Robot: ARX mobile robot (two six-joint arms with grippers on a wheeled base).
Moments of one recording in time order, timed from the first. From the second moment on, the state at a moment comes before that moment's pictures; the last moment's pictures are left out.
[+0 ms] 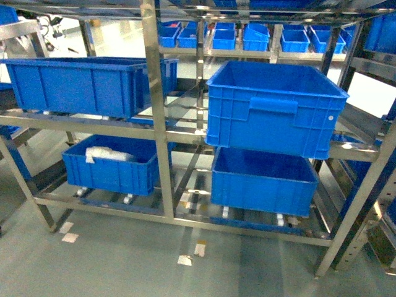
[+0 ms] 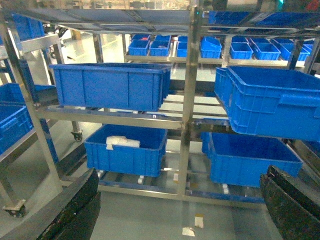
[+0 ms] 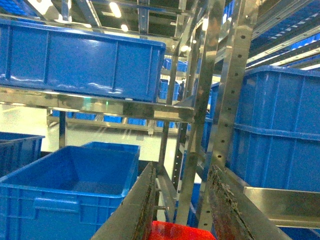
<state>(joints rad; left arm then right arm) 0.00 0.01 0.01 0.00 0.00 0.00 -0.08 0.88 0.25 0.97 0.12 -0.12</state>
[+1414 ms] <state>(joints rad) 0.00 0.01 0.01 0.00 0.00 0.00 -0.08 0.88 0.25 0.97 0.12 -0.12</state>
